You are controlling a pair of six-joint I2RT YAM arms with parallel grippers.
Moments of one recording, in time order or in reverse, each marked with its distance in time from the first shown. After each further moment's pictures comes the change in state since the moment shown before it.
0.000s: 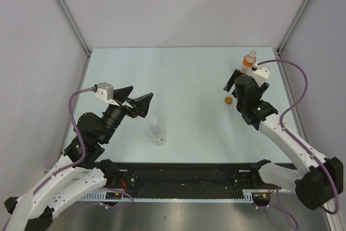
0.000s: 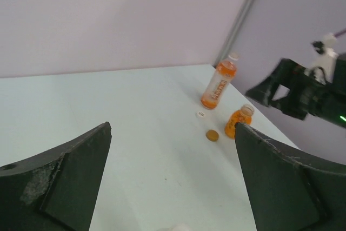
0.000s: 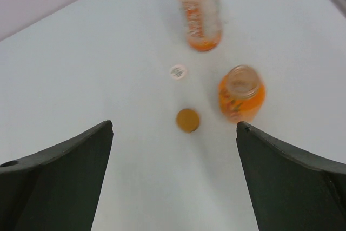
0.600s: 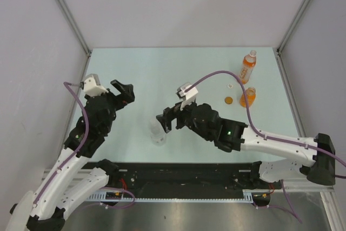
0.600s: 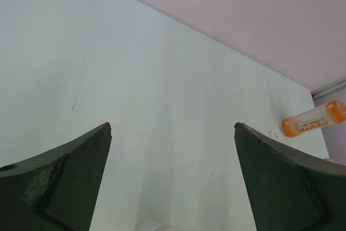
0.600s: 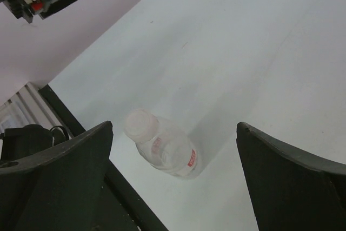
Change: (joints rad) left arm 0.242 0.132 0.140 -0.365 -0.292 -0.324; right arm 0.826 0.051 0.125 0.238 -0.263 -0.253
